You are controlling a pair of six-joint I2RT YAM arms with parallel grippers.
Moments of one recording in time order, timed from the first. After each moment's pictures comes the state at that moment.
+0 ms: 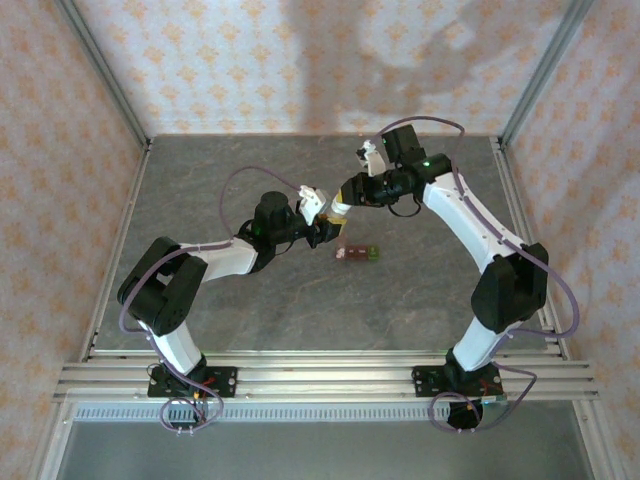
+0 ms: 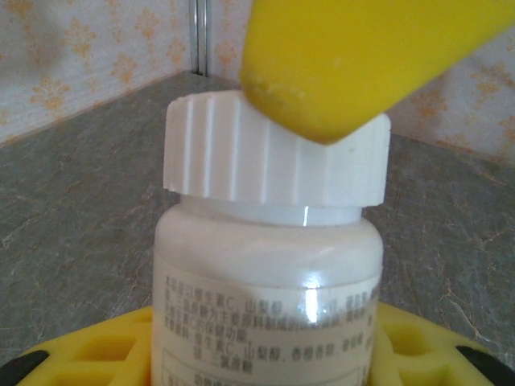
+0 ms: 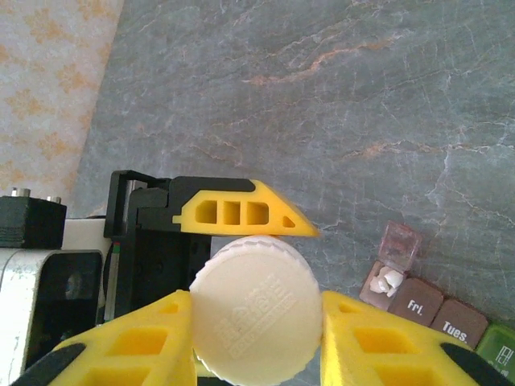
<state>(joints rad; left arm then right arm) -0.50 1.72 0.86 0.61 0.52 0.04 0.40 1.69 1.58 -0.83 -0.57 0.29</state>
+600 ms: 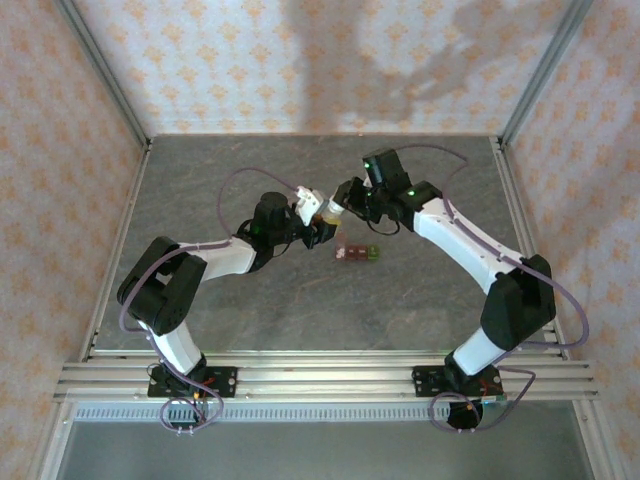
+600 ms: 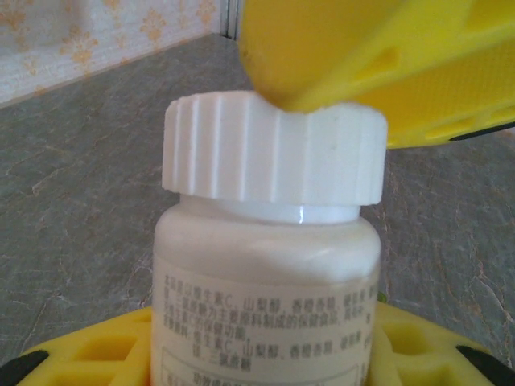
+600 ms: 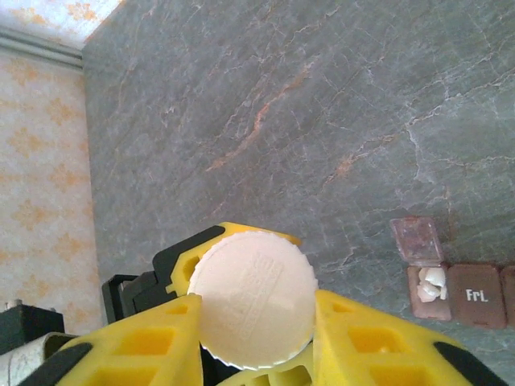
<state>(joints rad) -0.49 1.72 0.86 0.55 0.47 0.03 0.54 1.58 1.37 -0.55 -0.21 0.91</state>
